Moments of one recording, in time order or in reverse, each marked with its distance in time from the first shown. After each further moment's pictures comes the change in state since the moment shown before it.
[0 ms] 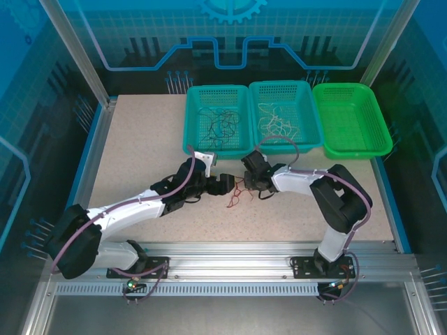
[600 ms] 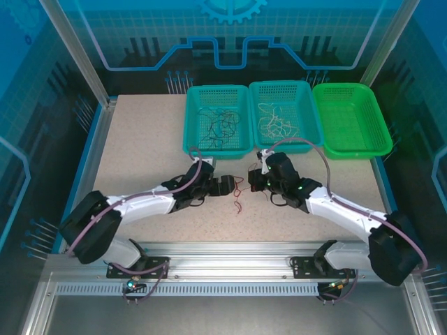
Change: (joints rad) left arm -0.002 0.173 0.018 -0.015 -0.075 -0.174; right arm 0.001 -0.530 -0.225 0.147 -0.274 -0.126
